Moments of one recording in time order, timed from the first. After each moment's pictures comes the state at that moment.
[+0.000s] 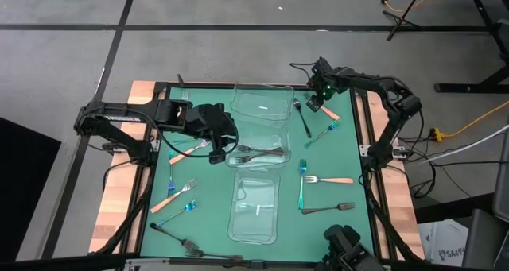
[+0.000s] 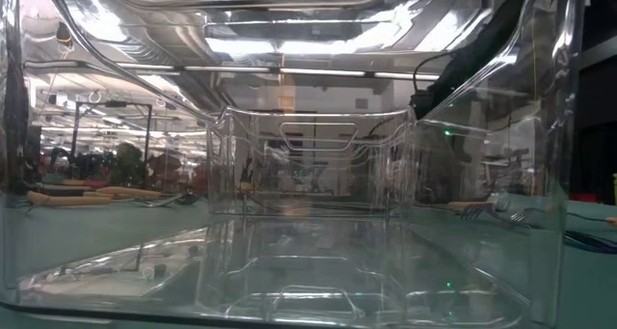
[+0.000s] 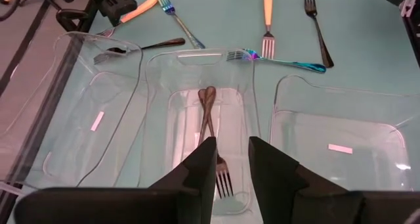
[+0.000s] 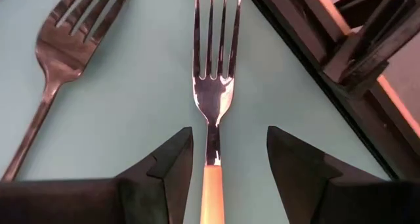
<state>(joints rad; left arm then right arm) -0.03 1.36 1.41 -0.82 -0.15 -0.08 -0.96 1.77 1.08 -0.60 -0.02 -0.27</state>
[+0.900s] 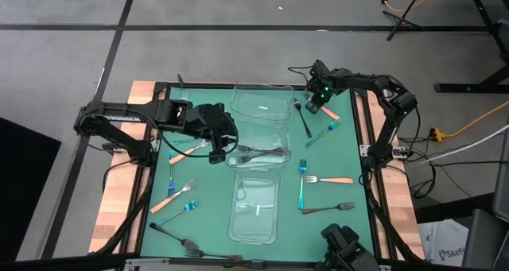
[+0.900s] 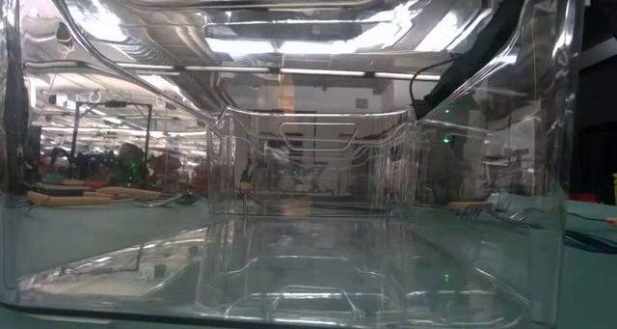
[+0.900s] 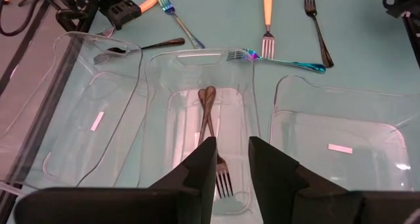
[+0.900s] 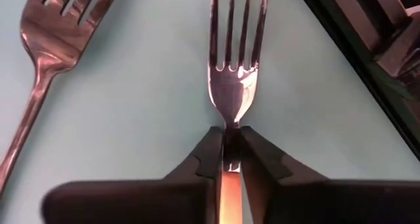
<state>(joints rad) -0.03 1.36 1.41 -0.82 -0.15 -0.08 -0.96 1.83 1.08 -0.60 -0.02 -0.27</state>
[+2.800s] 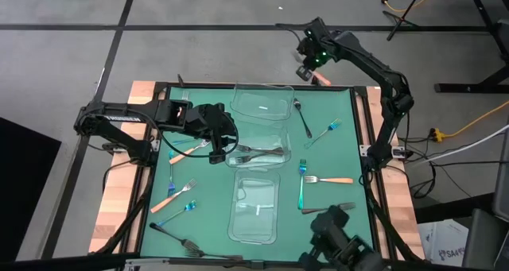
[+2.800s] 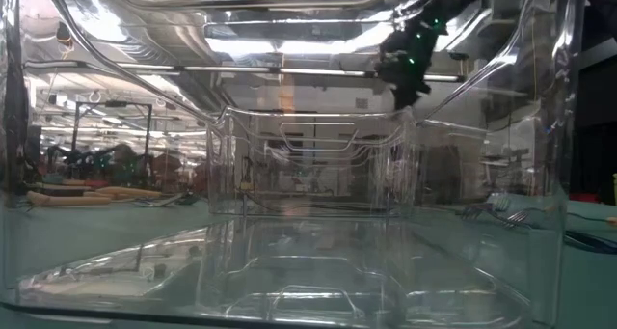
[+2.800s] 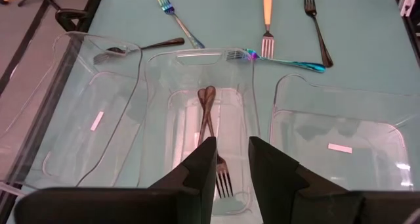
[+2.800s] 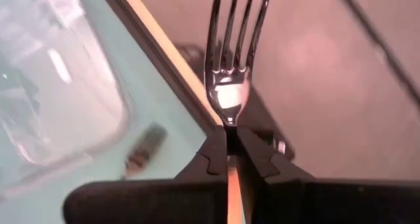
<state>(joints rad) -0.03 1.36 1.41 -0.82 -0.14 -0.08 -0.85 1.83 1.82 -1.04 0.01 -0.30</state>
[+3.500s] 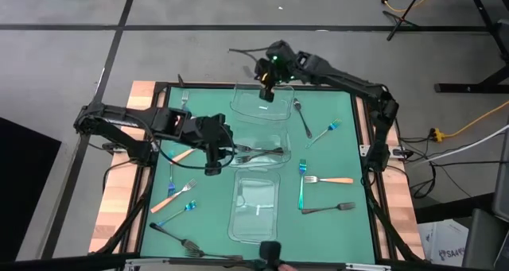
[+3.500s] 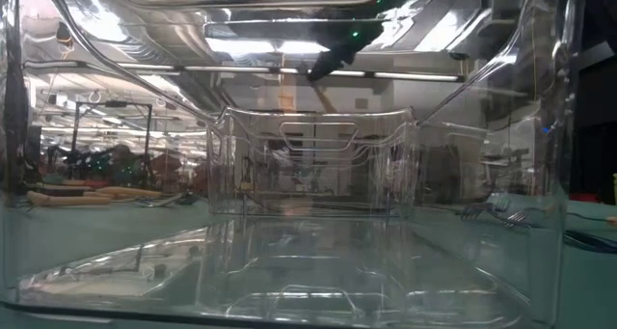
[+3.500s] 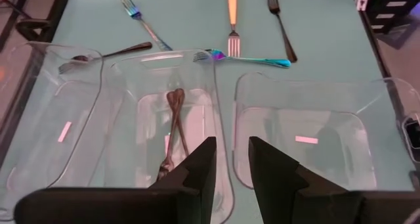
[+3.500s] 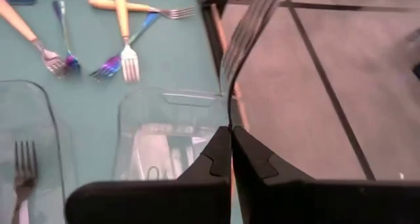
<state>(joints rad) -0.14 1.36 1.41 -0.82 -0.14 -0.11 -0.47 1.90 1.88 -0.68 -0.06 -0.38</state>
